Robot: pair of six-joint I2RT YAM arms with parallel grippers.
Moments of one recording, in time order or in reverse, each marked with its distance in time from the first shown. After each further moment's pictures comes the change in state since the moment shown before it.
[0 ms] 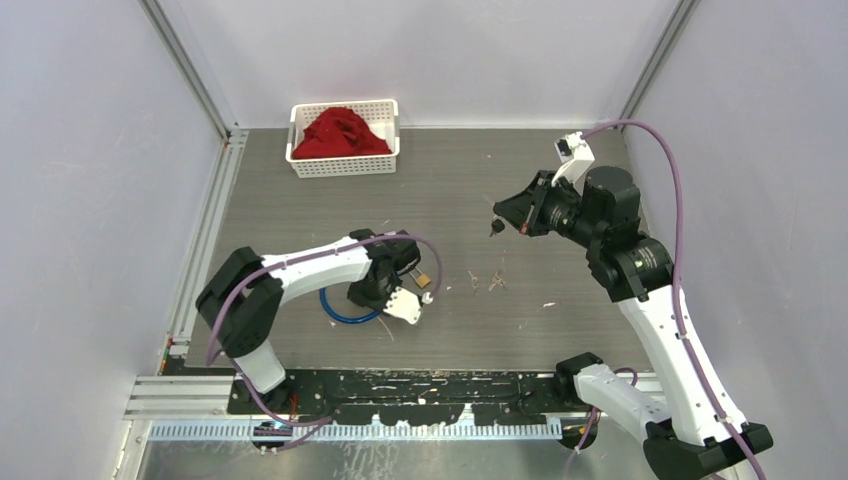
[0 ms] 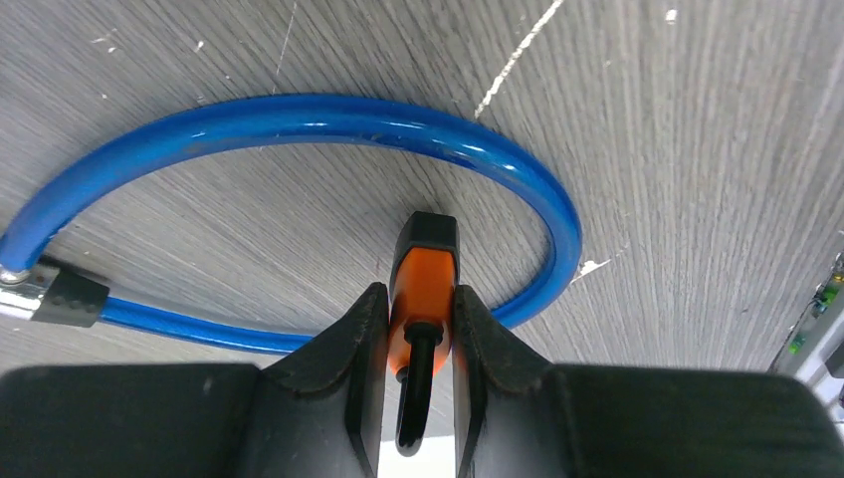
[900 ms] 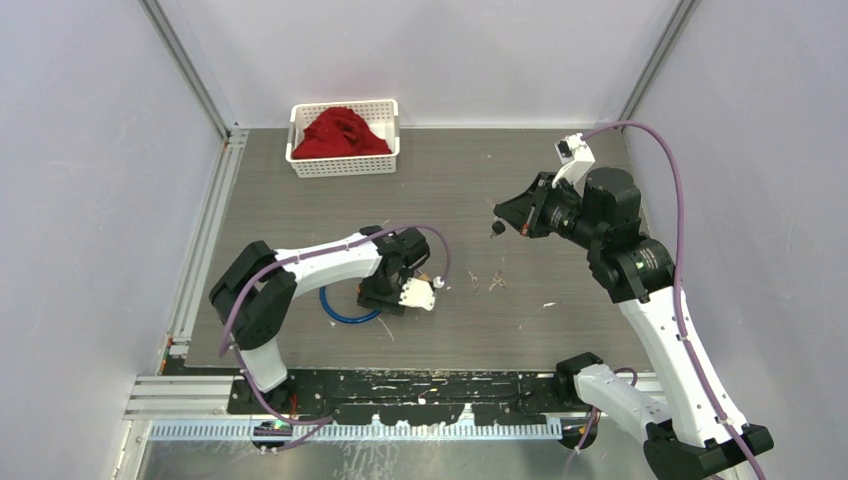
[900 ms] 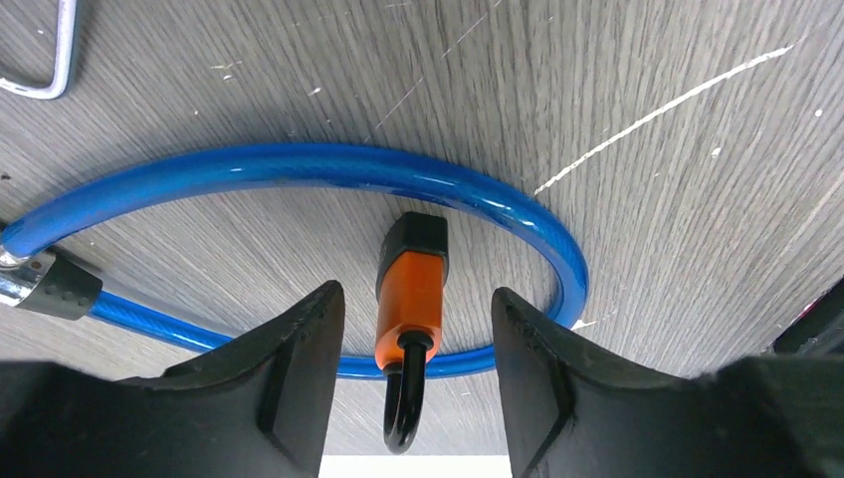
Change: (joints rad) left arm -0.010 0.098 0.070 0.045 -0.011 -0.235; right arm 0.000 -0.009 0.001 -0.016 0.000 0.001
